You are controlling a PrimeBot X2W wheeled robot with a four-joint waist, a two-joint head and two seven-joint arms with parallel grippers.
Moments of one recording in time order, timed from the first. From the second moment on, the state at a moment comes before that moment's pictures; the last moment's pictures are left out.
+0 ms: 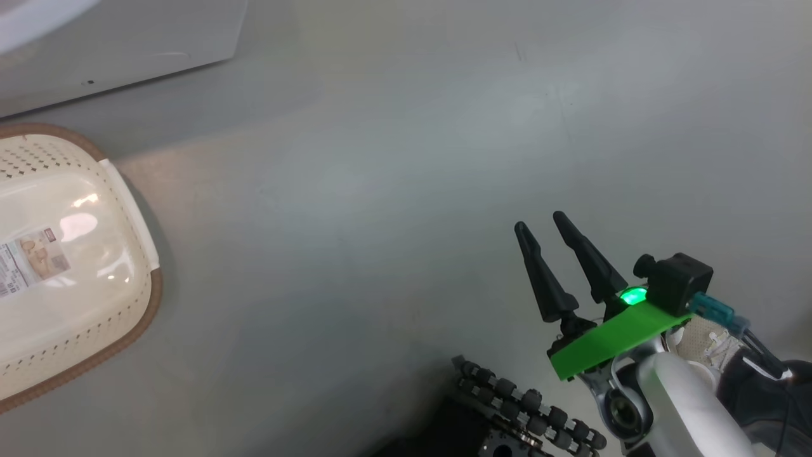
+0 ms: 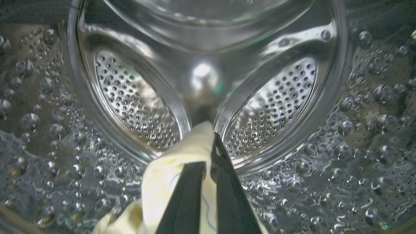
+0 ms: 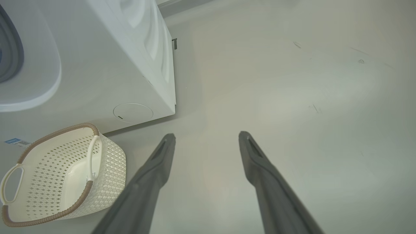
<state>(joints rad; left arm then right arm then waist) -1.60 0.63 -0.48 0.86 -0.64 0.10 -0.12 -0.23 -0.04 0.29 0.23 0.47 0.13 -0.25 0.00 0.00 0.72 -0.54</state>
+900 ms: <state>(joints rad) -1.65 0.53 -0.45 1.12 -0.67 -0.08 -0.25 -0.21 -0.04 0.29 0.21 0.44 0.13 -0.25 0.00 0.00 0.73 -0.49</state>
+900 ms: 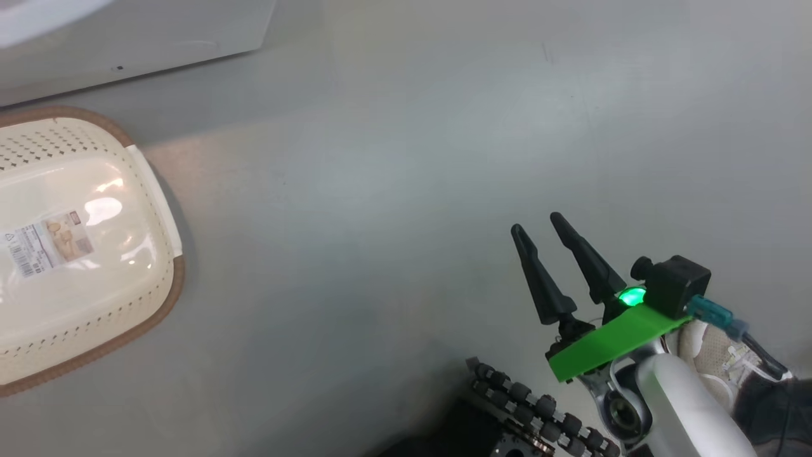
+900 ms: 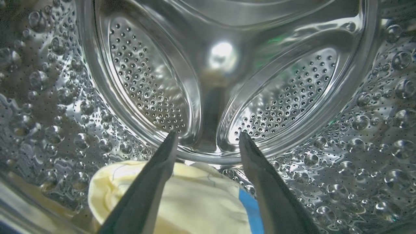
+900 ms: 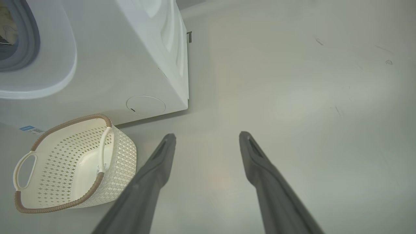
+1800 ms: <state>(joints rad) -1.06 0.29 -0.30 0.87 -0.66 -0.04 -0.25 -0.22 -0.04 0.08 0.24 0.27 0.13 -0.19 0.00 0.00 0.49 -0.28</state>
